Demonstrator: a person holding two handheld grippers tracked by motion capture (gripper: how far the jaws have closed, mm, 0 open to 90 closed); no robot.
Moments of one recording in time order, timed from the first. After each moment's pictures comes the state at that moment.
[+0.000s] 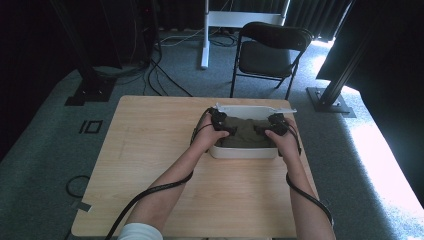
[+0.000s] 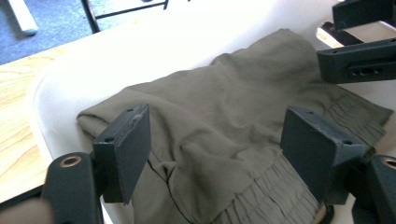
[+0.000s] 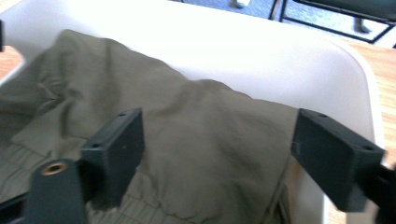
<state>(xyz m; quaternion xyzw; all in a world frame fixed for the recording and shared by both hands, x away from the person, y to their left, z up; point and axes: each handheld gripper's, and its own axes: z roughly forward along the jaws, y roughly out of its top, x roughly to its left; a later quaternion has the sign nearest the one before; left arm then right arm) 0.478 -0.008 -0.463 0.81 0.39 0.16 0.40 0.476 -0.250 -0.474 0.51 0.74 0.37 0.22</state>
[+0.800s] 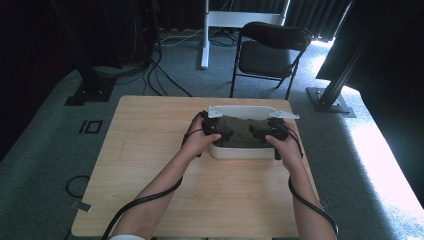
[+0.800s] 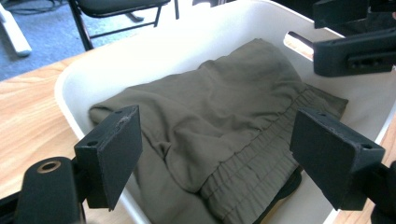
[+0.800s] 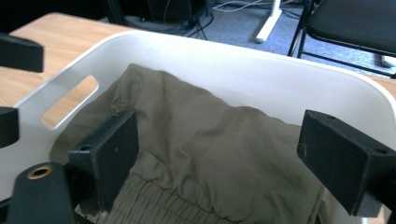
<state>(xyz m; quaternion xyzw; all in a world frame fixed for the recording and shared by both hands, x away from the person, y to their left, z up) 0.449 0.019 -0.449 0.81 0.37 0.16 0.43 0.446 -0.239 -0.459 0.48 0.72 0.44 0.23</state>
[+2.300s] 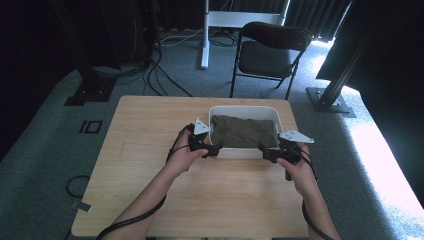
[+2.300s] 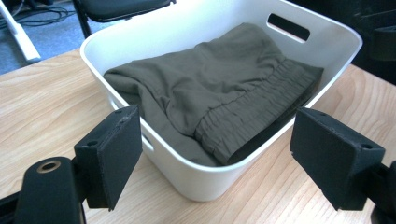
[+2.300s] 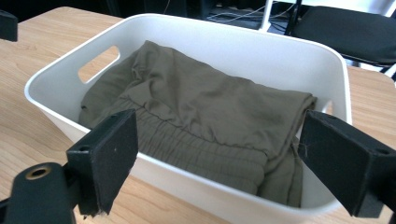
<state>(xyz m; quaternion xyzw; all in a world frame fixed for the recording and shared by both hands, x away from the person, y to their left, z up) 0.395 0.054 -0.453 0.80 0.35 0.18 0.44 0.369 -0.258 -0.462 0.46 0.72 0.44 0.27</state>
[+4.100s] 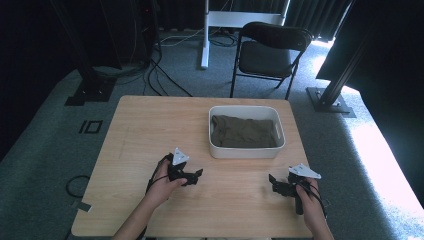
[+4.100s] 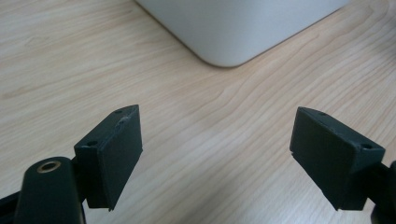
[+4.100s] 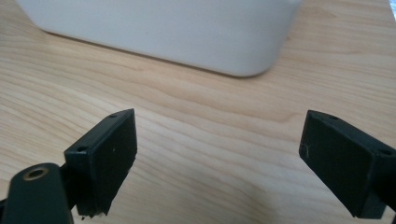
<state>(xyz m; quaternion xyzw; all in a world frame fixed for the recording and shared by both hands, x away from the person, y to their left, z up) 0.334 0.119 -0.522 0.81 0.40 0.17 0.40 0.299 -0.296 -0.542 0.51 0.72 0.38 0.26</state>
